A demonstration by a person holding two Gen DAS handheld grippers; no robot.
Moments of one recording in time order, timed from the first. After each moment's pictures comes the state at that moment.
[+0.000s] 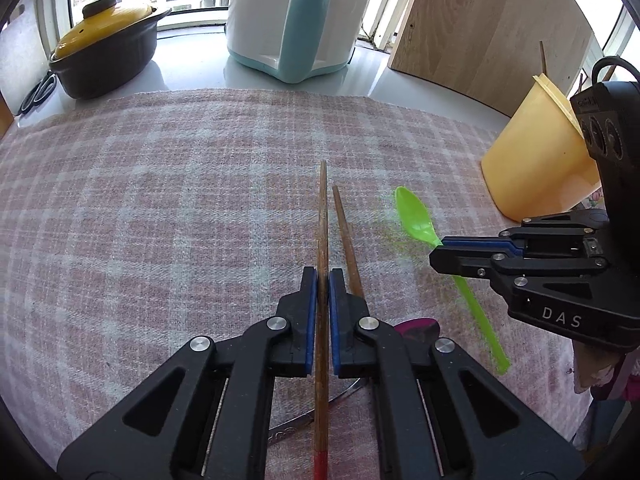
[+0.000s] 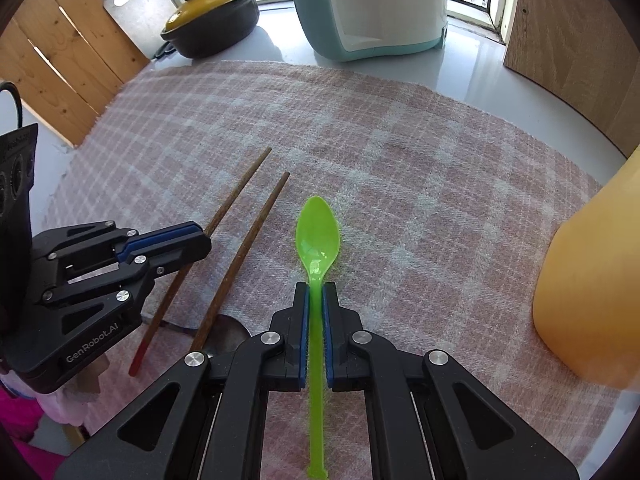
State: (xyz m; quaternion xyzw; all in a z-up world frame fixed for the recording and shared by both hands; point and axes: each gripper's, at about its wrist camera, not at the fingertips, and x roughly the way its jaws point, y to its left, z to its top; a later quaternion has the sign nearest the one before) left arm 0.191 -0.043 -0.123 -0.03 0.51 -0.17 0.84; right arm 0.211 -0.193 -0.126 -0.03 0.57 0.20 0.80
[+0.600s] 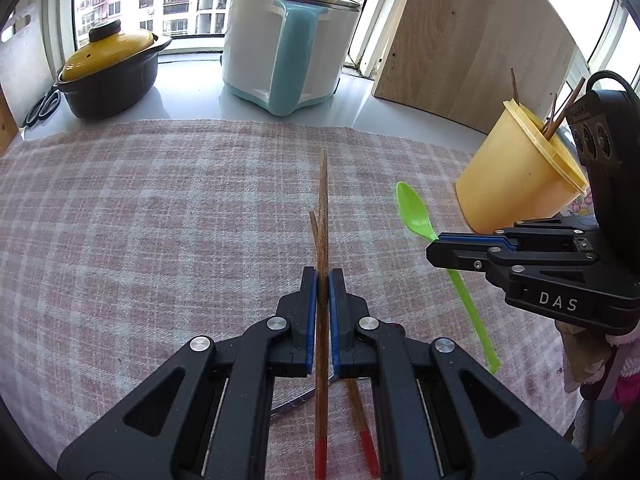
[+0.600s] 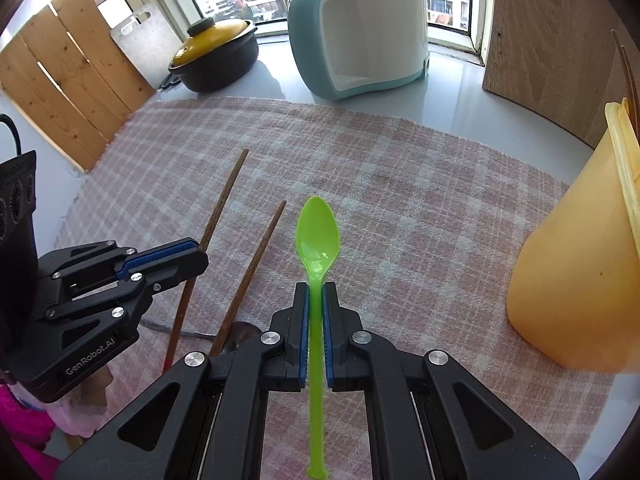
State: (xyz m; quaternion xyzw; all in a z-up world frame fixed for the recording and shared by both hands) left arm 0.180 -0.040 -0.095 -0.05 0.48 -0.18 0.86; right arm 0.204 -0.203 -0.093 0.00 0.54 0.20 0.82
